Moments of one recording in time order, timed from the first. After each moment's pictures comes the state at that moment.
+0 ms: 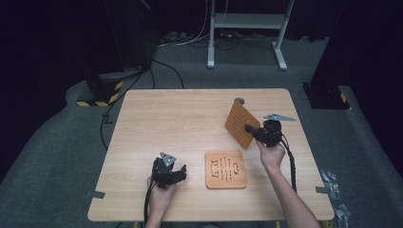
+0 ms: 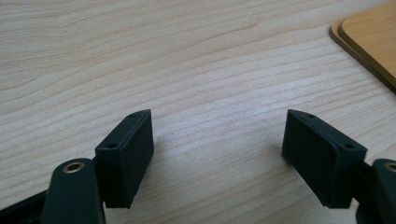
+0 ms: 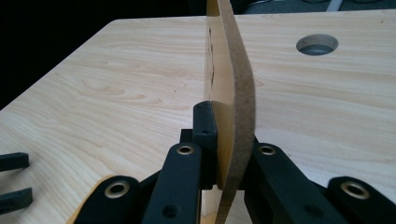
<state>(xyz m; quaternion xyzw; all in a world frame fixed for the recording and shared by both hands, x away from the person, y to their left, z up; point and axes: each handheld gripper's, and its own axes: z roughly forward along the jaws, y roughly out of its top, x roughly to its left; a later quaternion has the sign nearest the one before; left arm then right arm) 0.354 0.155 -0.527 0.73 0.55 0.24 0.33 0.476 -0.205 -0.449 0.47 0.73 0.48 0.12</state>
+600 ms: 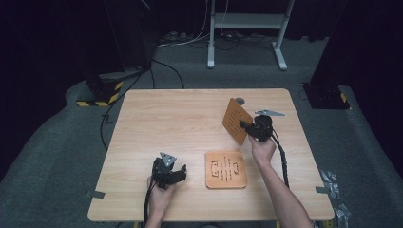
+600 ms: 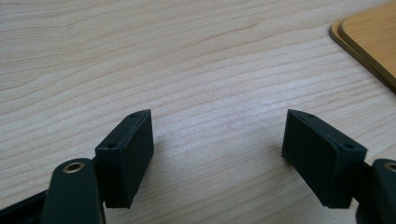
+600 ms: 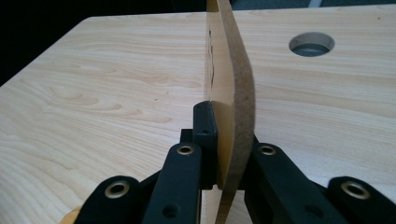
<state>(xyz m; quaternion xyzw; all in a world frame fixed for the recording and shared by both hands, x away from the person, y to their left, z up) 0.354 0.155 -0.527 0.73 0.55 0.24 0.33 0.503 -0.183 -0.462 0.50 0.72 0.46 0.14</state>
